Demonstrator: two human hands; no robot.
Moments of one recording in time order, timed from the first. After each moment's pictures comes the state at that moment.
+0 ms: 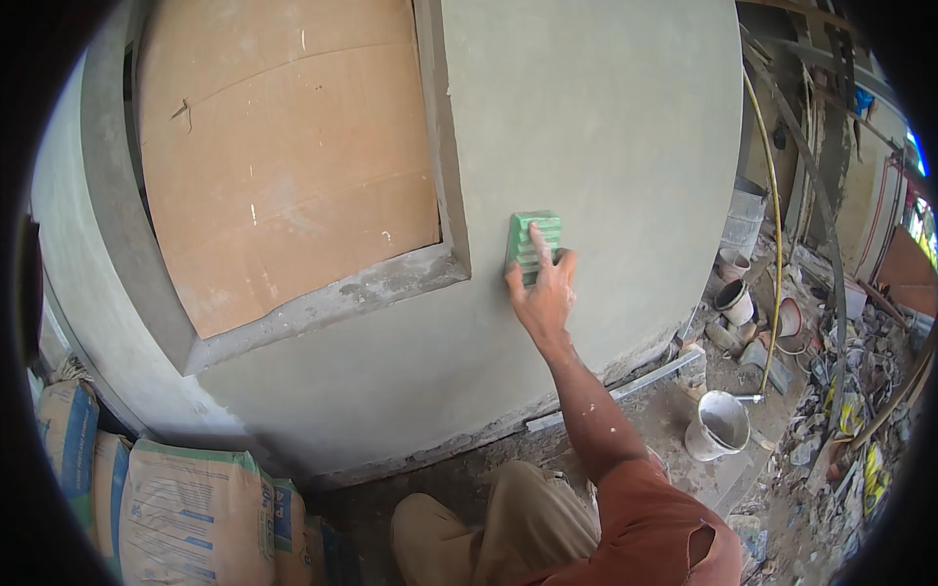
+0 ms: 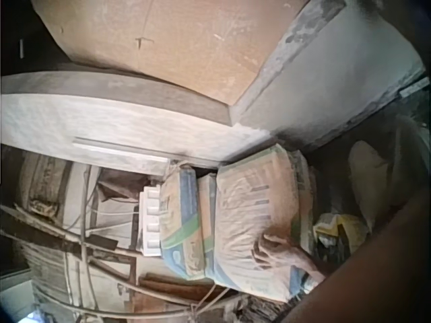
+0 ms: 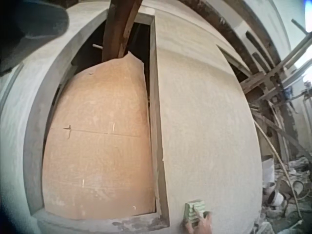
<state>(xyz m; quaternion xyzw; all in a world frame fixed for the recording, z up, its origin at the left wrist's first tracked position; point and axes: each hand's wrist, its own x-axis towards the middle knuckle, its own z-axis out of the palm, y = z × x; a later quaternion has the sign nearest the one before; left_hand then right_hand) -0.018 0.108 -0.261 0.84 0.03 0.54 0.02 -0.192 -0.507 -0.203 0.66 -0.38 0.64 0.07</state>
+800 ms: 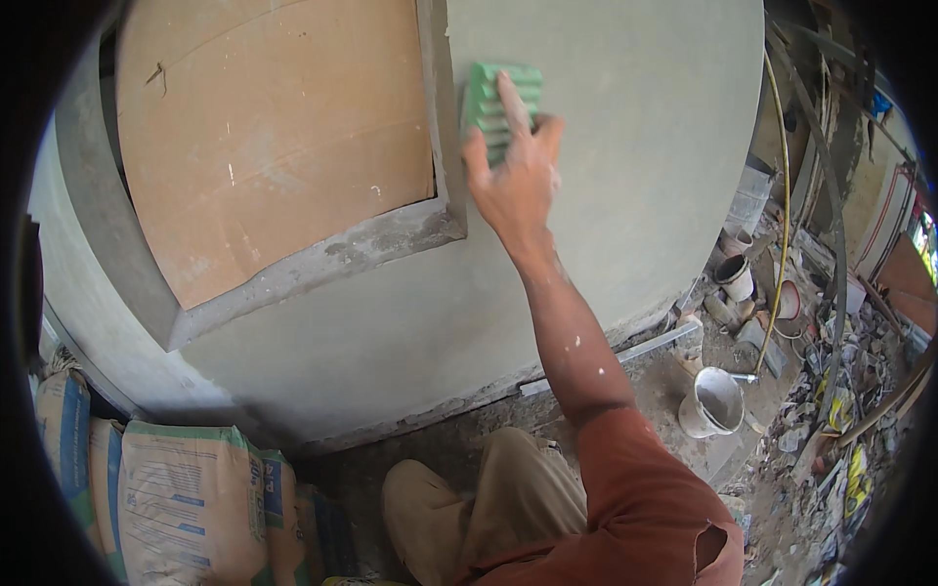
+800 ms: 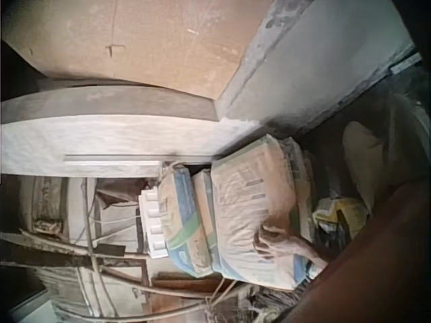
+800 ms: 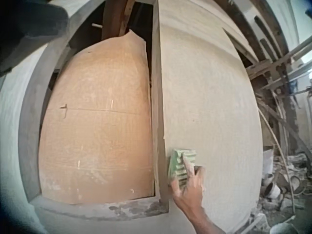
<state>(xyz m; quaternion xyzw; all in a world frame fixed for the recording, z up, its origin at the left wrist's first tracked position) -0.011 0.104 -0.268 0.85 0.05 0.52 0.01 -0.150 -0.490 -0.096 0.63 -0.23 0.74 0.10</state>
